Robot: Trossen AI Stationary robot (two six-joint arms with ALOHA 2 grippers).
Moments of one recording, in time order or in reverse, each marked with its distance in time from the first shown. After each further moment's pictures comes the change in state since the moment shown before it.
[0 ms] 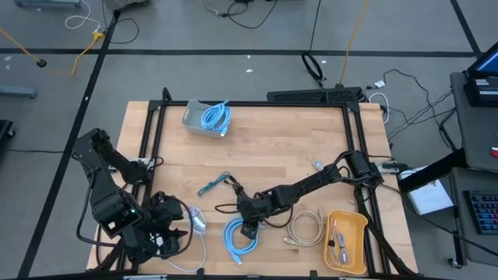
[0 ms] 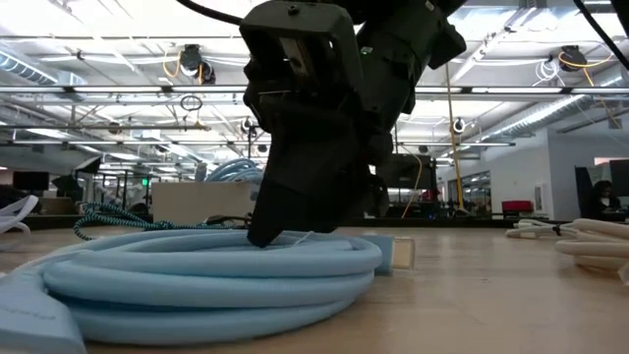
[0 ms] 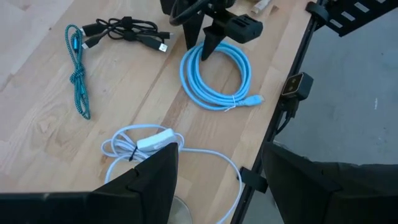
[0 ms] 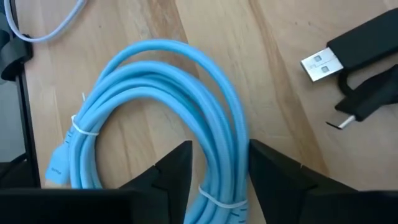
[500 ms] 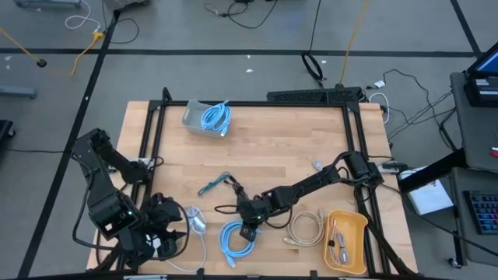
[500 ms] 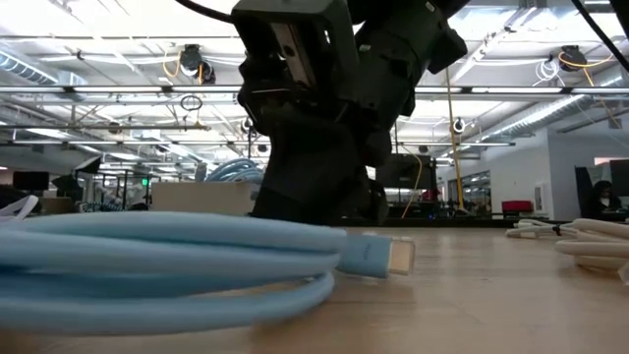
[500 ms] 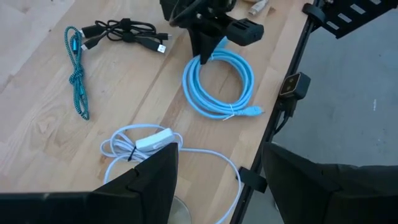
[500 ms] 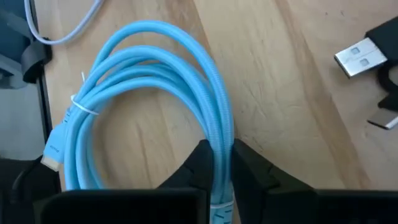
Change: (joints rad) left arm -0.027 0.000 0.000 -0.003 -0.024 -0.017; right arm 0.001 0.005 -0.001 -0.020 -0.004 0.006
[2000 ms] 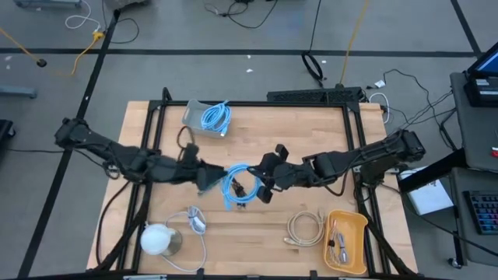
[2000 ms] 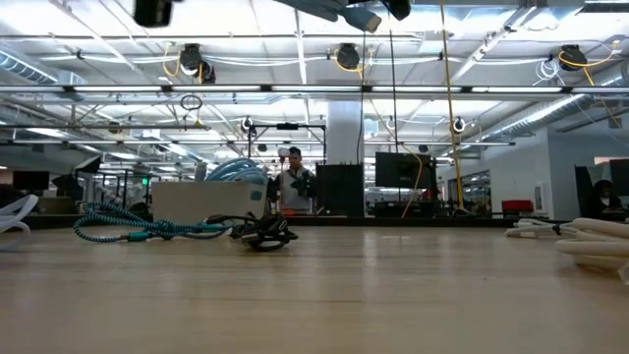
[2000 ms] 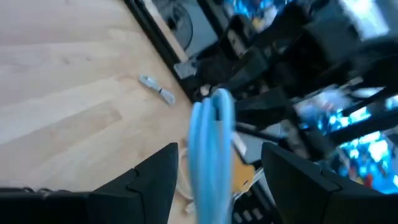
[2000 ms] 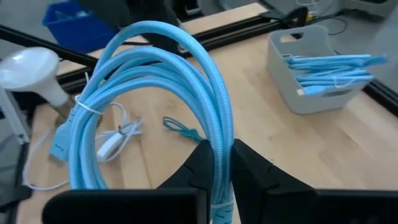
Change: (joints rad) left arm 0.580 -0.413 -0.720 1.192 -0.016 0.279; right arm -0.049 -0.584 -0.003 -0.189 0.594 -0.316
